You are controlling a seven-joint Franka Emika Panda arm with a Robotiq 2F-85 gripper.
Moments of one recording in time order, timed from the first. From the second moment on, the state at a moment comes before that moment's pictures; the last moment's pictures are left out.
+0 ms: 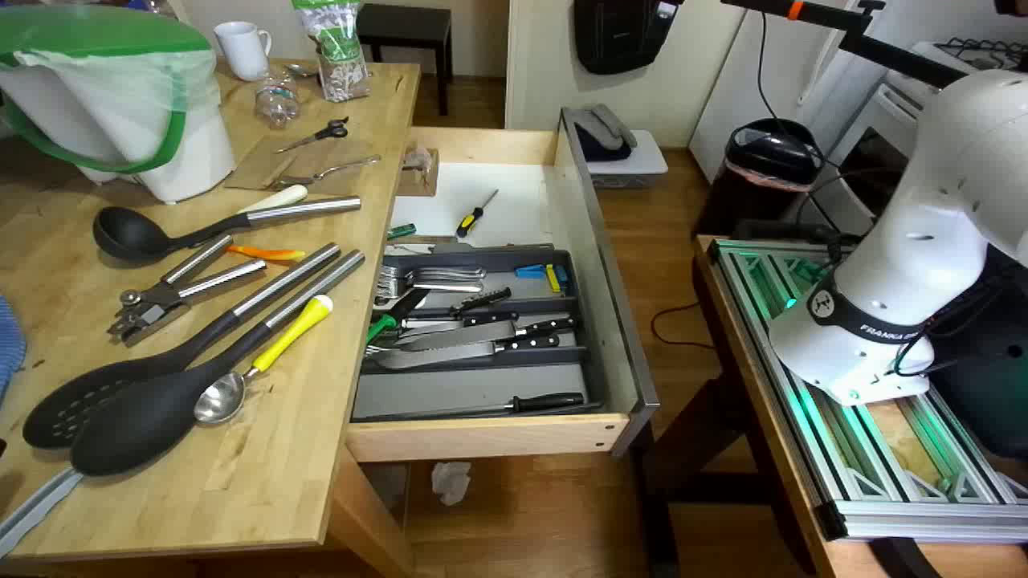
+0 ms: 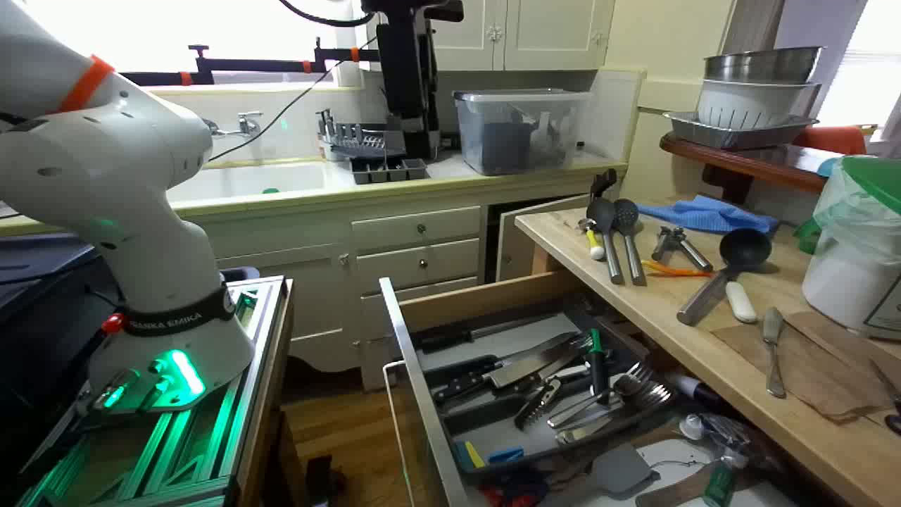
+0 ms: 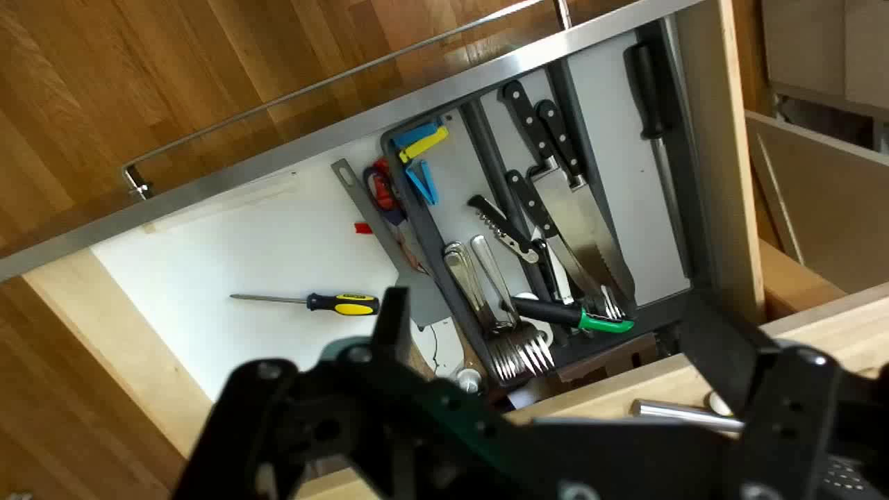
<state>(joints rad) -0.21 -0.69 -0.26 -2.46 -0.08 1.89 -0.11</state>
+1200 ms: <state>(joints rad) -0.06 -0.49 -0.37 -2.52 0.11 2.30 -0.42</state>
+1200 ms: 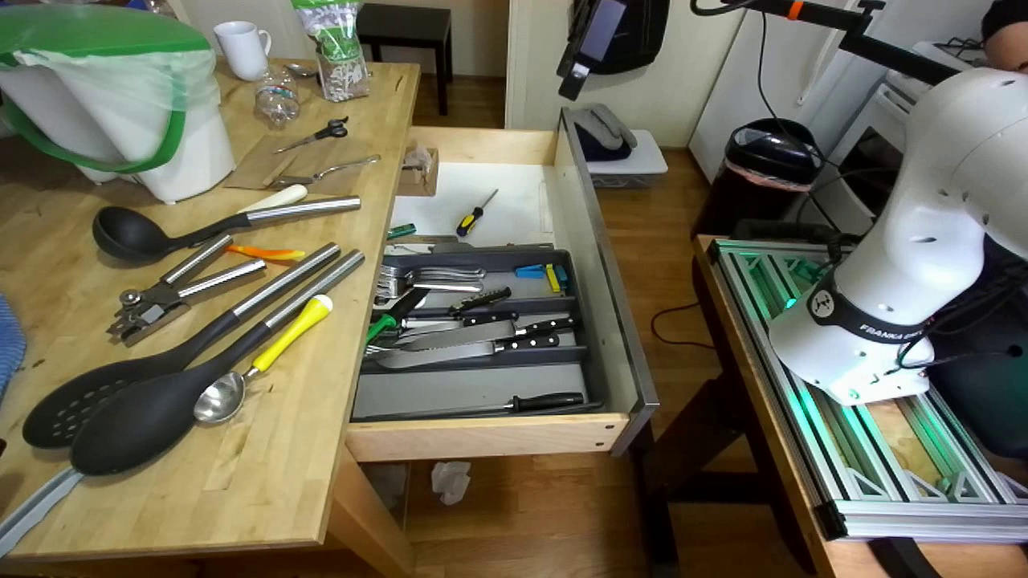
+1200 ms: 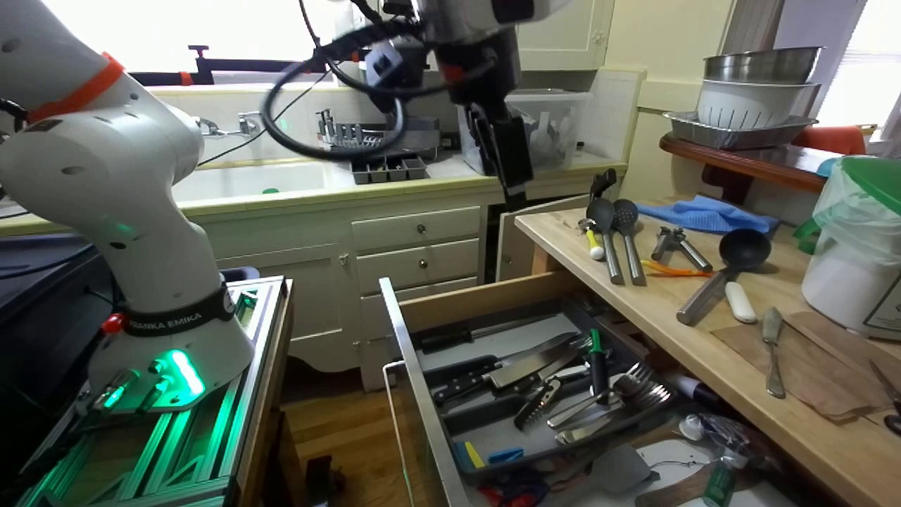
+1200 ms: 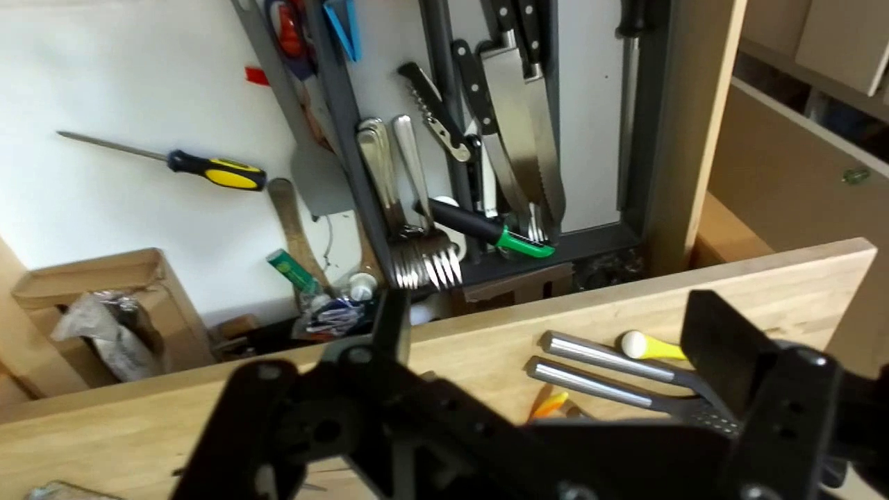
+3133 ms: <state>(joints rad) -0.07 0.10 -0.30 -2.30 0.75 2.45 -1.82</state>
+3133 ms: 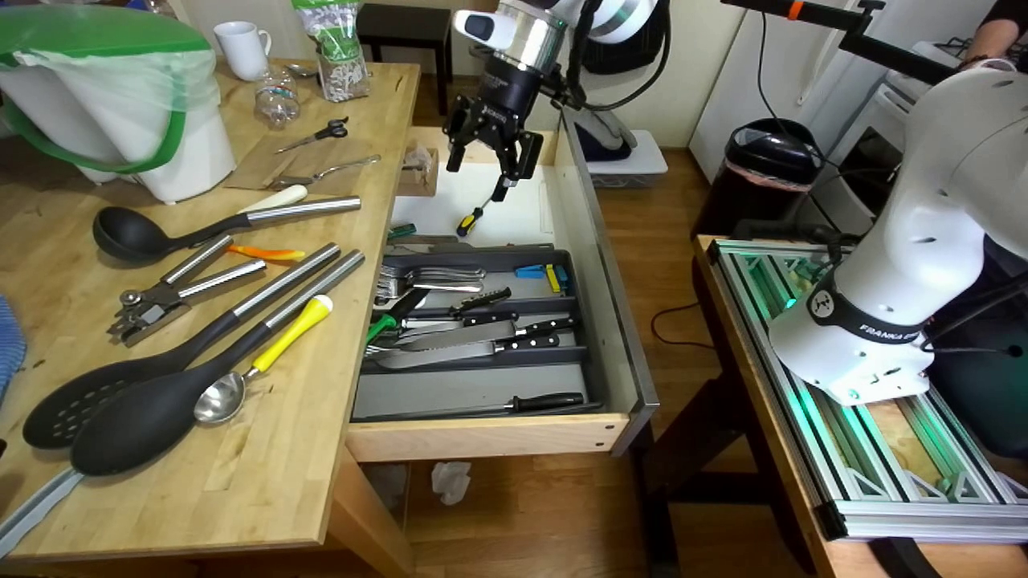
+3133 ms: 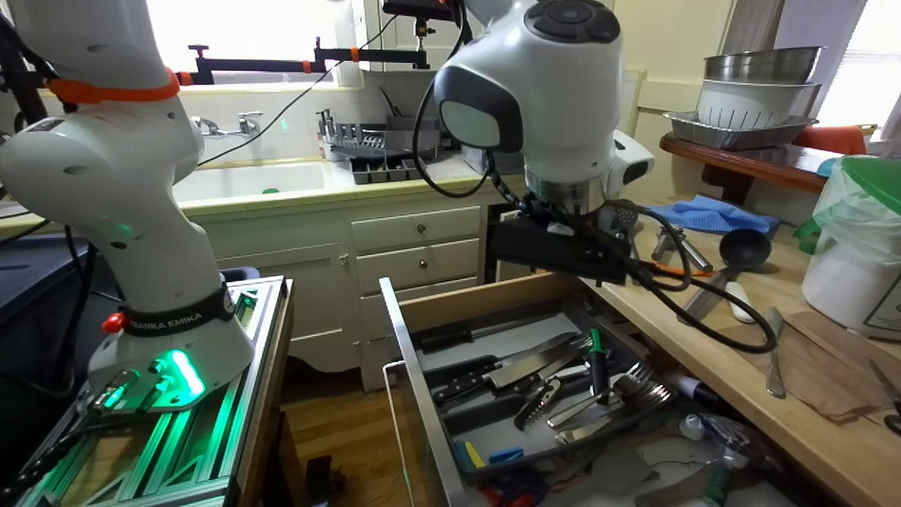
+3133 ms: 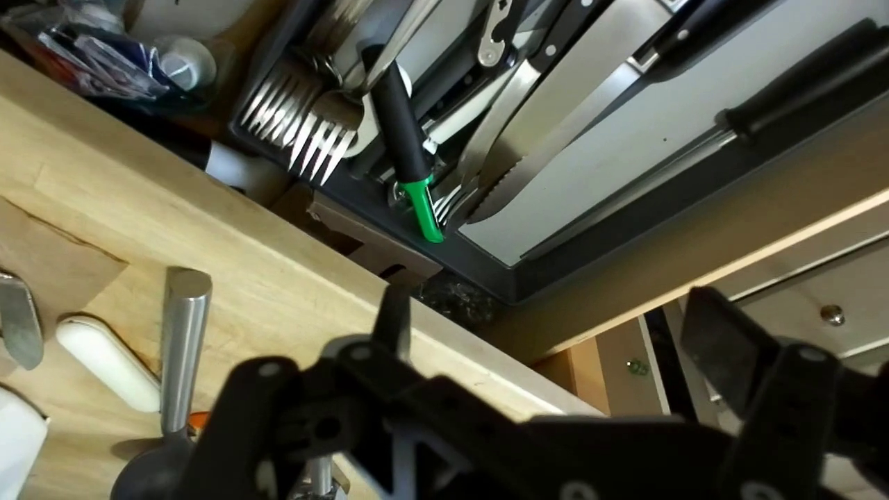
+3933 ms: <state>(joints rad) -0.27 0.42 -0.11 -2.07 0.85 2.45 -2.07</state>
